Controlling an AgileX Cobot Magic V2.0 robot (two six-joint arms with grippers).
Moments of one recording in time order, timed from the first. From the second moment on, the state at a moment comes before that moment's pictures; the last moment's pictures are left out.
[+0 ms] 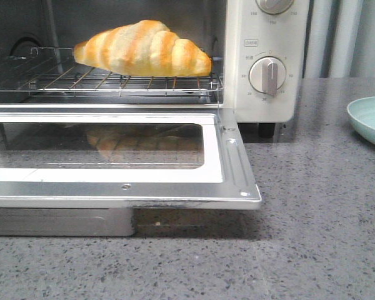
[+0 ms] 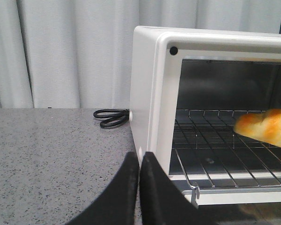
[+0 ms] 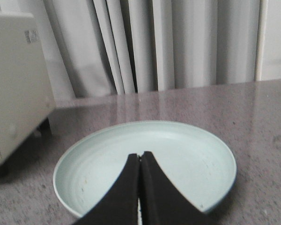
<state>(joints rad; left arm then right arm) -0.13 0.33 -0.15 0.26 -0.11 -0.22 -0.08 -0.01 0.01 -0.10 0.03 0.16</state>
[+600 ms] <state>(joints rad) -0.13 0.33 -0.15 0.26 -0.11 -0.22 -0.08 -0.01 0.01 -0.14 0.33 0.15</state>
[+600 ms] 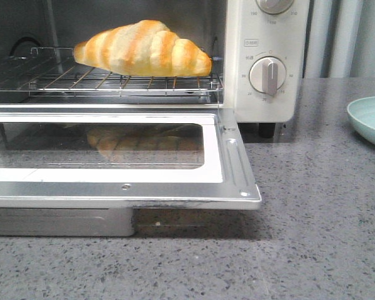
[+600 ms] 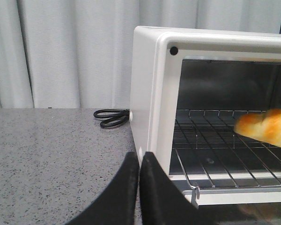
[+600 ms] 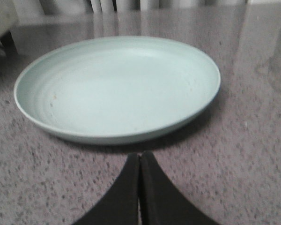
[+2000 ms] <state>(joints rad) -0.15 0.30 -0.14 0.25 -0.11 -0.22 -0.08 -0.01 0.01 -0.14 0.33 0.15</state>
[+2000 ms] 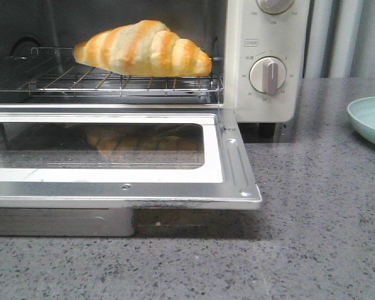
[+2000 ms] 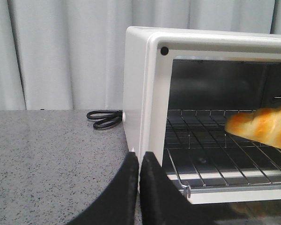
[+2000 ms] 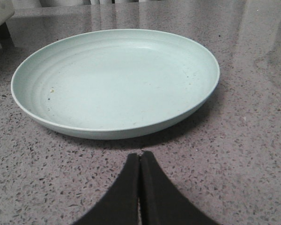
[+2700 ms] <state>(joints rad) -0.01 0.00 0.00 -0.05 0.13 -0.01 -0.08 -0.01 0.01 -0.14 0.33 0.15</state>
